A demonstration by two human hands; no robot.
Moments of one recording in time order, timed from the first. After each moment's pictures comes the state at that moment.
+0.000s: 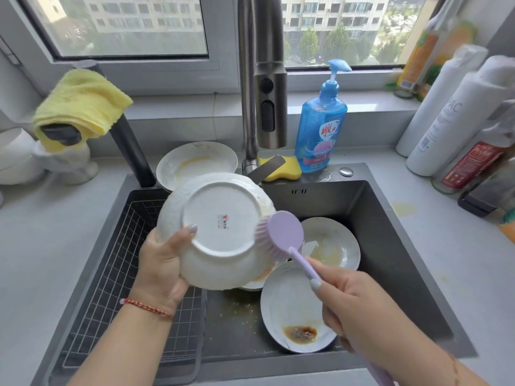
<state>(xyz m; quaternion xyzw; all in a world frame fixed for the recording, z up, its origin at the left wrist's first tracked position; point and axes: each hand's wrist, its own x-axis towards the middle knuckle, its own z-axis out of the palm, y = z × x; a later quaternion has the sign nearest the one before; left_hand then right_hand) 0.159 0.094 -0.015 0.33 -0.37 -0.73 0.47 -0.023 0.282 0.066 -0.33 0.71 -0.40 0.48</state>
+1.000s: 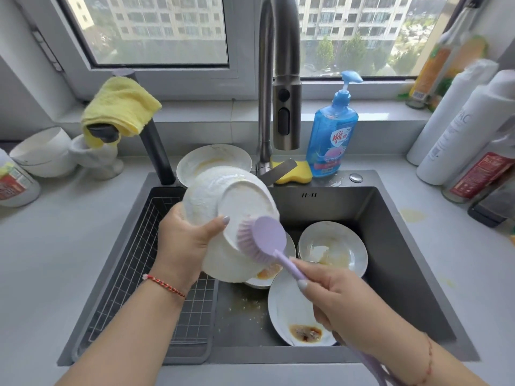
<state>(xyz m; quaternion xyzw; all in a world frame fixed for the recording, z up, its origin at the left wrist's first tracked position) 0.158 0.107 0.025 0.45 -0.50 -0.58 0.46 -0.014 0.278 0.066 -0.42 0.70 -0.33 0.47</state>
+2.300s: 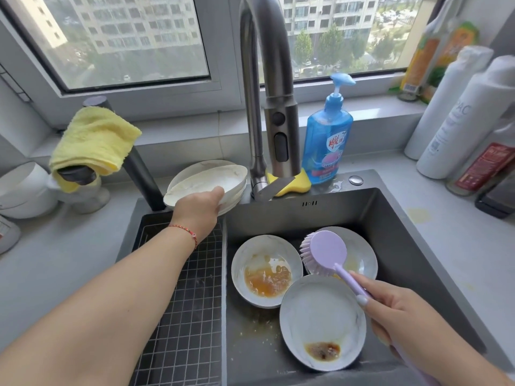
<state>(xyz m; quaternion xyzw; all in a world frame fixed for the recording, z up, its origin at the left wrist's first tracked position) 0.110 -0.033 0.004 0.41 -0.91 0.03 0.07 -0.054 0.286 0.047 -0.31 0.77 -0.38 0.42</state>
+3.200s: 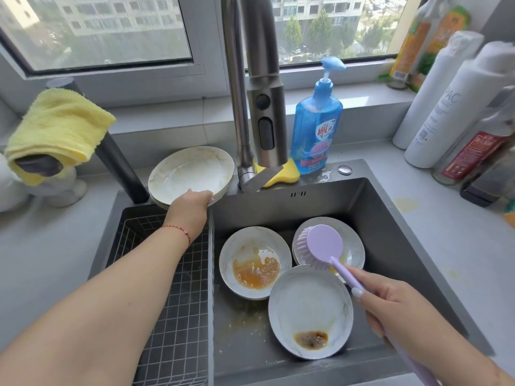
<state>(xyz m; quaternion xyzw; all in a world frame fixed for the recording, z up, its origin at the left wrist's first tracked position) 0.102 -0.043 -0.037 0.43 -0.89 -0.09 0.10 -0.063 0.291 0.040 -0.29 0.79 -0.36 0.41</state>
